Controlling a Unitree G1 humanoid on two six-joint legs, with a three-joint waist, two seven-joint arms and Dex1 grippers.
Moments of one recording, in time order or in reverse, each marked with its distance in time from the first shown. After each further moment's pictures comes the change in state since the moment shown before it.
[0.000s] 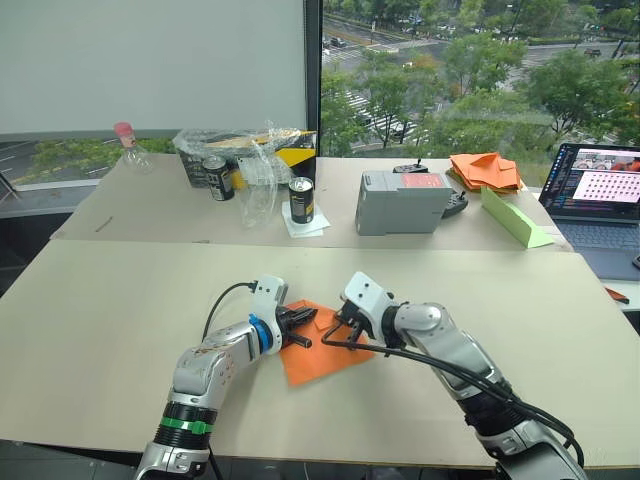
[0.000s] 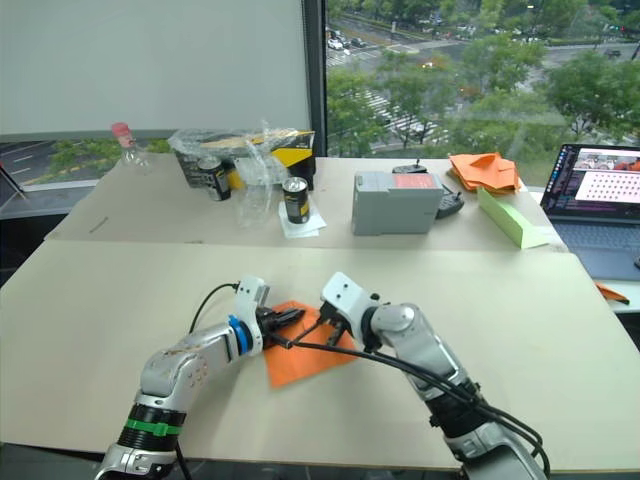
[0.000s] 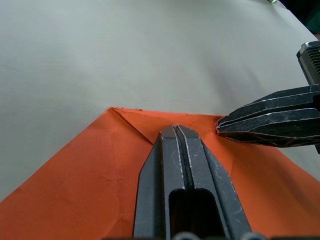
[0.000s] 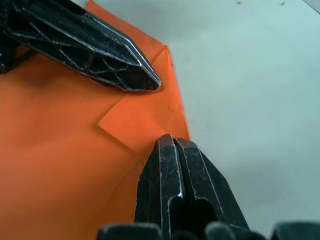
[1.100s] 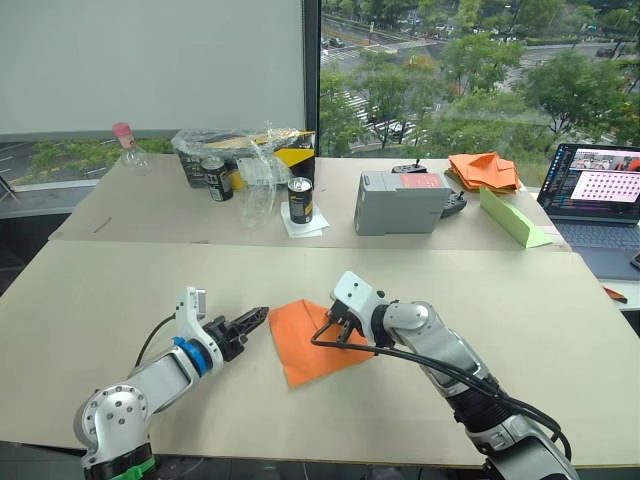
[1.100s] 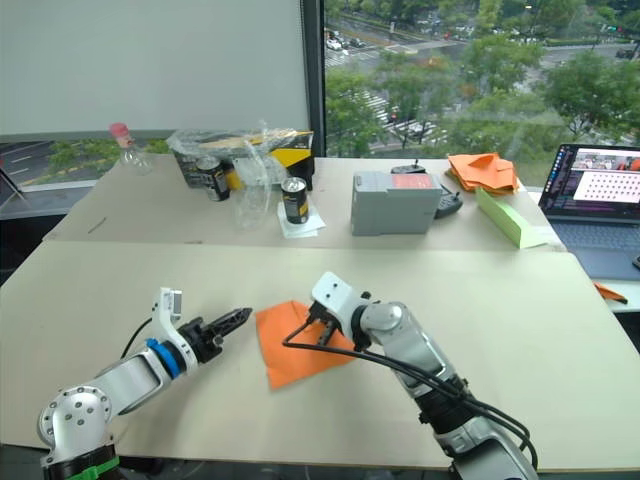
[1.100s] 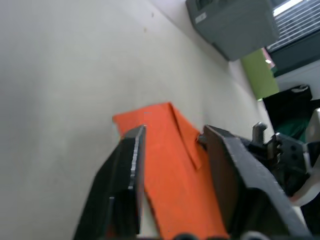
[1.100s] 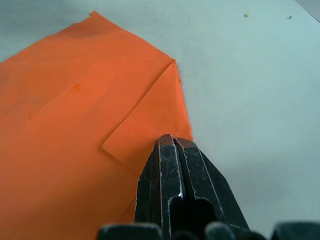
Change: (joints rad) left arm 0.213 -0.002 0.514 -0.311 -0.614 0.450 0.372; right arm -0.024 0.028 0.041 0.030 -0.024 -0.006 -0.023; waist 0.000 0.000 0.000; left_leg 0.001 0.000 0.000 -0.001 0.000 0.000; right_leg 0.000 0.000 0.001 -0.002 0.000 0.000
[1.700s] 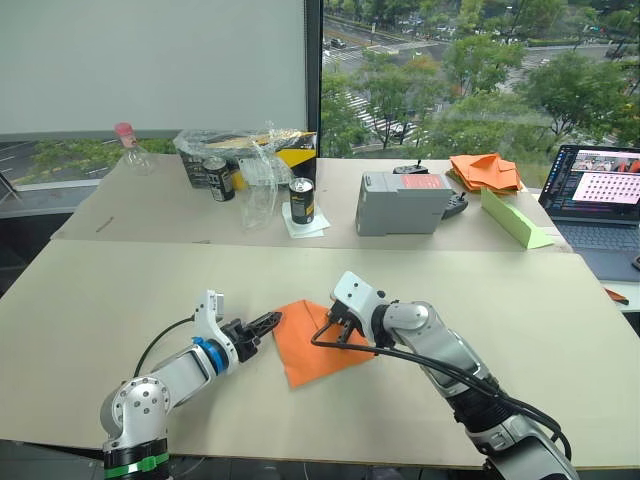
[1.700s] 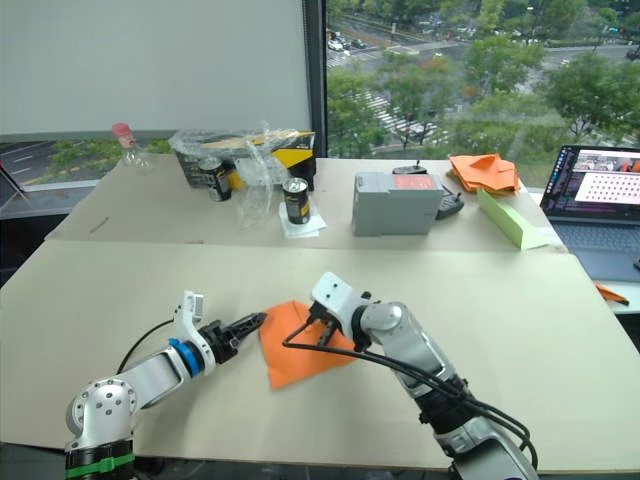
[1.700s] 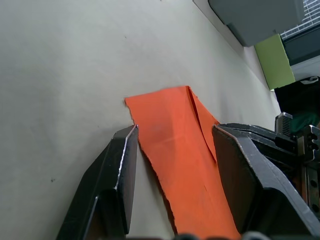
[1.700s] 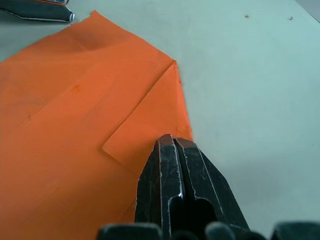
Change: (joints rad) left arm -0.047 -0.005 -0.111 0.115 0.056 -0.100 0.000; right arm 0.001 -0.001 0.000 -0.006 -0.008 0.006 -0.002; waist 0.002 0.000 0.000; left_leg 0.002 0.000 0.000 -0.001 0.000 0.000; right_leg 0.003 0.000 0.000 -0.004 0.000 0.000
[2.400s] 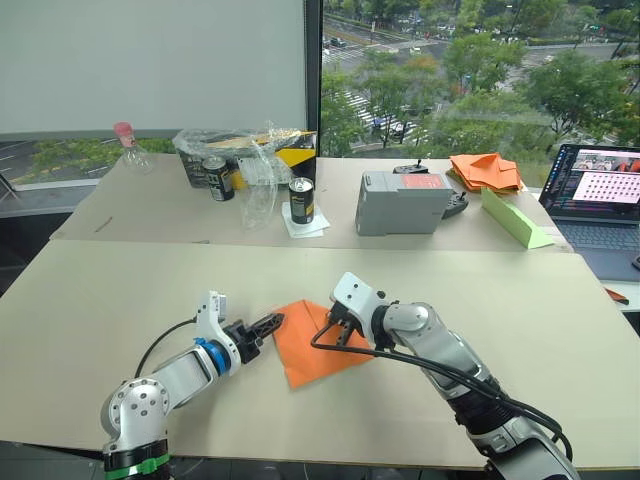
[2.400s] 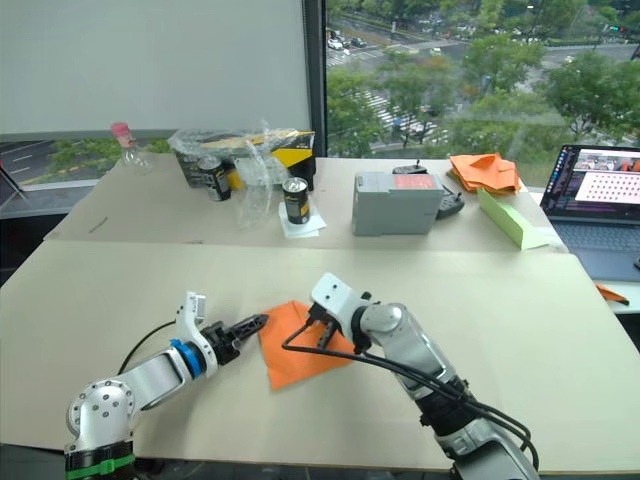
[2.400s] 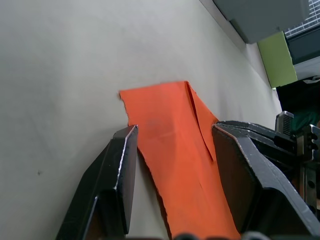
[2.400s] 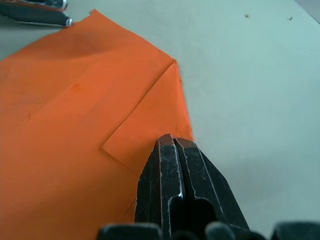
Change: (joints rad) left arm 0.035 -0.017 0.022 -0.055 -0.123 0.058 0.115; right arm 0.006 -0.009 0.003 -0.025 0.004 0.014 -0.002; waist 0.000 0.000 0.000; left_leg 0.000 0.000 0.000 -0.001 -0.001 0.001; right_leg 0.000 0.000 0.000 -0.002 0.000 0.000
